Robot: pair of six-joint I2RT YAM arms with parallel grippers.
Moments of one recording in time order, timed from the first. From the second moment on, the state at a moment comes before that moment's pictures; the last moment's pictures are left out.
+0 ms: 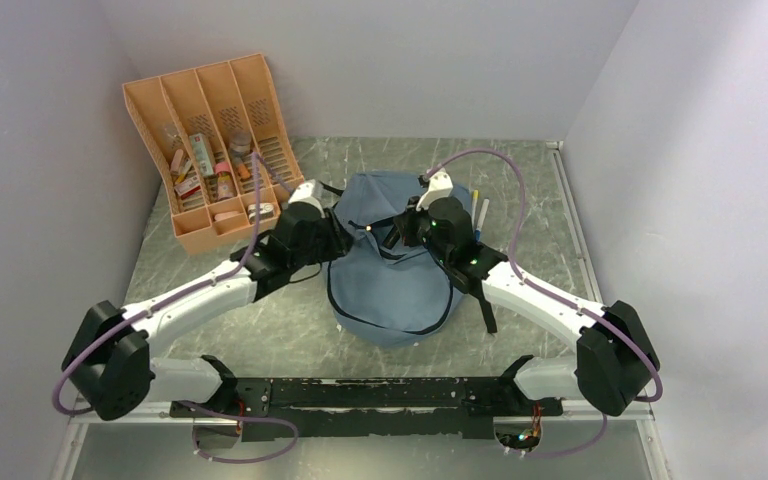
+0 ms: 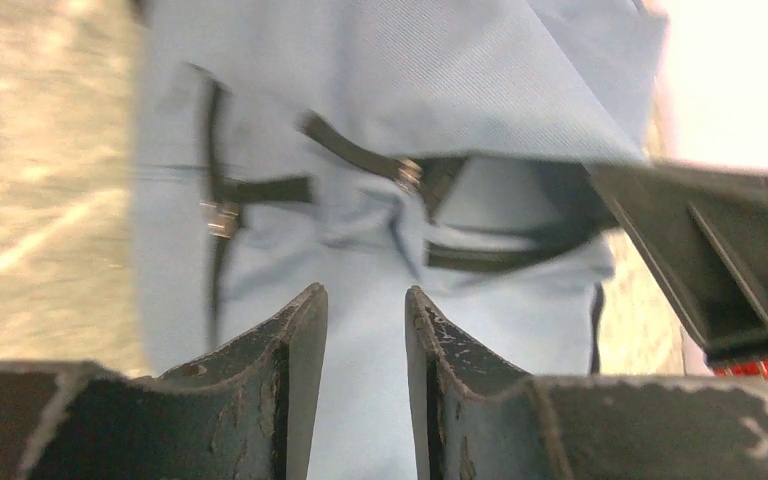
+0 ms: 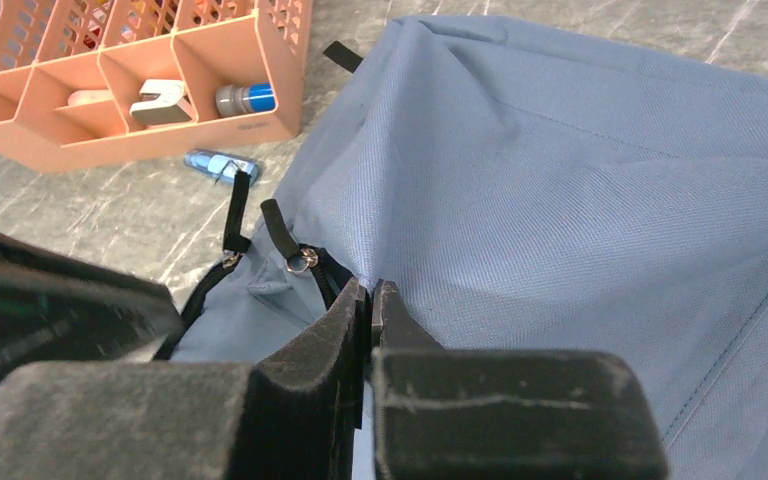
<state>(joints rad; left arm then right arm) -0.74 1.30 0.82 -0.03 -0.13 -0.77 0.68 1.29 0.81 0.18 0.16 0.32</state>
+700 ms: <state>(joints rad) -0.46 1.53 0.95 -0.30 -0.42 -0.97 0.68 1.27 0.77 0.19 0.16 0.32</state>
